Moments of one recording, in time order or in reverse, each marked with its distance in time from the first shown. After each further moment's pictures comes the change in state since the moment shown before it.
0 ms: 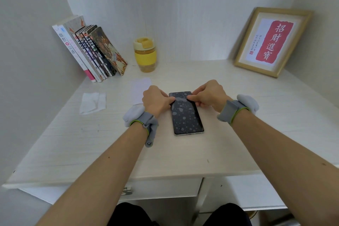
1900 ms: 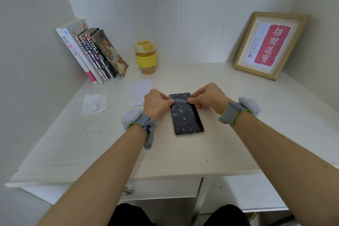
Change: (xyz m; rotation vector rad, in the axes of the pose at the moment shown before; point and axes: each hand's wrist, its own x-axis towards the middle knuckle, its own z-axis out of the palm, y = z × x) left_hand -0.005 -0.003 -0.006 0.011 -0.093 0.055; right_hand 0.003 0.005 -0.002 -0.044 -0.062 -0.029
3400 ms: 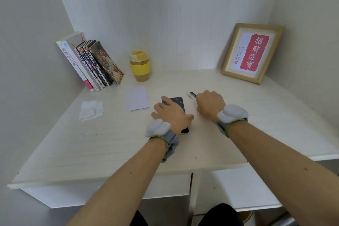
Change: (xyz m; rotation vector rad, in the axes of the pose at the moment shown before) left_hand -0.049 0.038 0.063 0.586 0.088 -0.094; right_hand -0.034 0.009 -0.017 -1.188 0.235 -0.310
